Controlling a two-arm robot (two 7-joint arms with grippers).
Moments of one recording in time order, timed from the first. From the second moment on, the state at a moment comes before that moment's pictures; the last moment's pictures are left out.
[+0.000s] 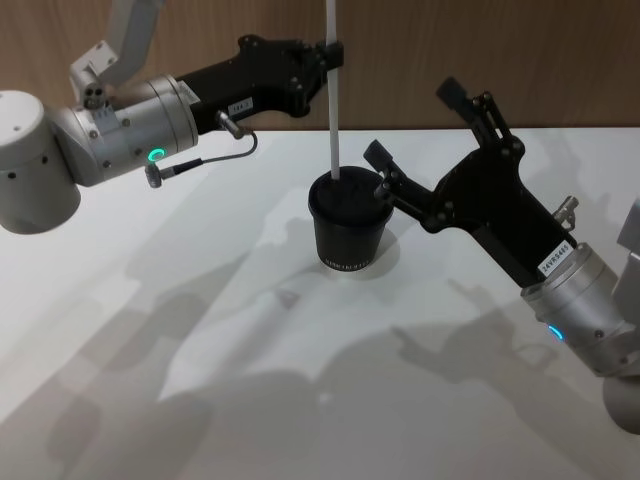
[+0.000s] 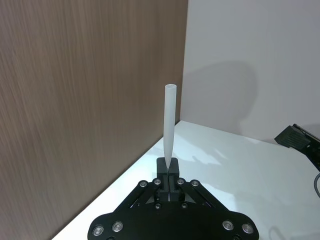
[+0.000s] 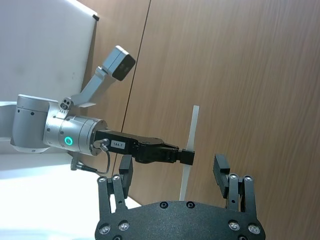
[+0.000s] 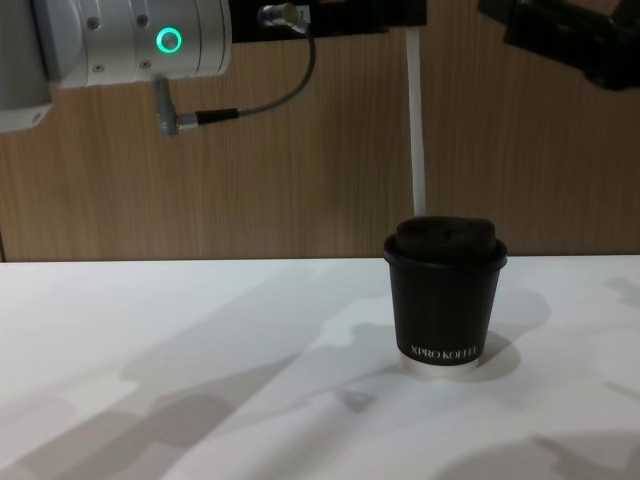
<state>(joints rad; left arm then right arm) -0.73 0.38 0.60 -1.45 -0.69 0.18 -0.55 0.05 0.38 -0.22 -1.81 0.34 -0.39 0.48</state>
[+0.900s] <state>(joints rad) -0.75 0.36 0.62 -1.38 -0.68 0.17 -0.58 0.05 0.38 -0.22 -1.81 0.34 -0.39 0.48</state>
